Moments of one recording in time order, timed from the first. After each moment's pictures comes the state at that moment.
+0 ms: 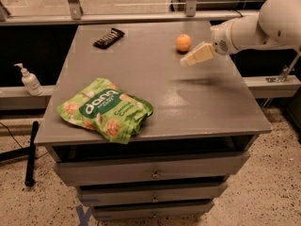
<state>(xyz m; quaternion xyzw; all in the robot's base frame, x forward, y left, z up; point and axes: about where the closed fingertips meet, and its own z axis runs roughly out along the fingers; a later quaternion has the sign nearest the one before) 0.724 -0.167 0.889 -0.41 0.77 0.11 0.47</state>
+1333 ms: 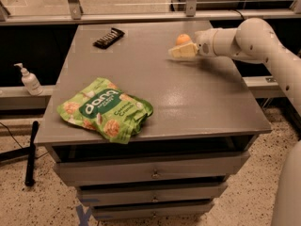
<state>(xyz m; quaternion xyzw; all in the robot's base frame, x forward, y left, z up) 0.808 -0.145 0.854 -0.33 0.76 0.17 0.53</state>
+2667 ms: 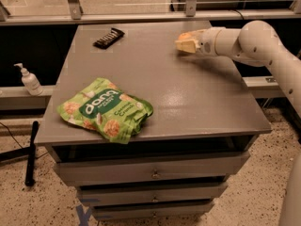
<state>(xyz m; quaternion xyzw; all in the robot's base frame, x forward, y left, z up) 0.812 -0.149 0.867 -0.32 0.74 0.17 0.57</state>
